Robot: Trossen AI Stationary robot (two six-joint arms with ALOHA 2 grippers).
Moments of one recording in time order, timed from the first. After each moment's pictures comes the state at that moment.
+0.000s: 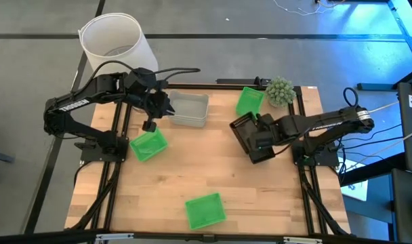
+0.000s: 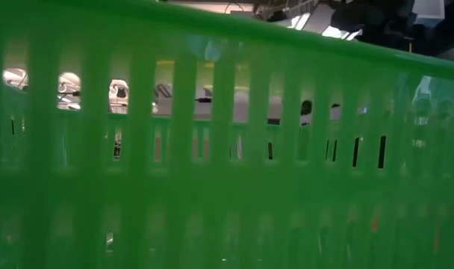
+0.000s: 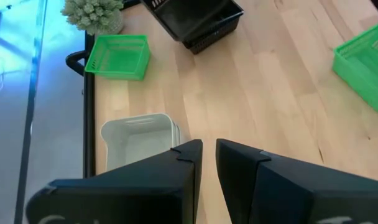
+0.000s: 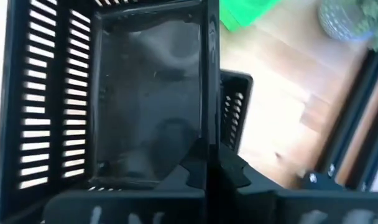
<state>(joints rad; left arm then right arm) 0.25 1.22 1.54 -1.04 0.10 0.45 0.19 1.37 1.23 -1.38 0.38 1.28</state>
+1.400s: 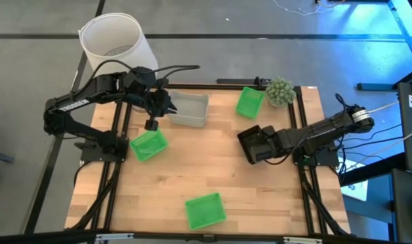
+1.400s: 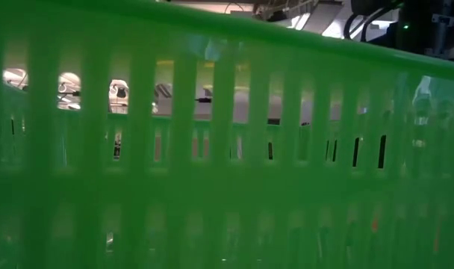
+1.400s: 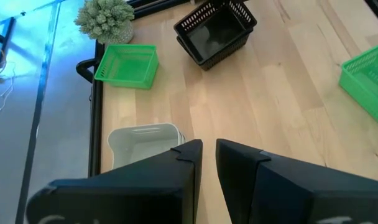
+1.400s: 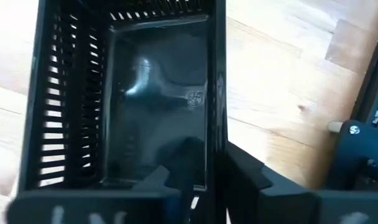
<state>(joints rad) 0.25 1.22 1.54 -0.99 0.09 0.43 0.27 1.37 0.96 -1.20 0.29 1.51</state>
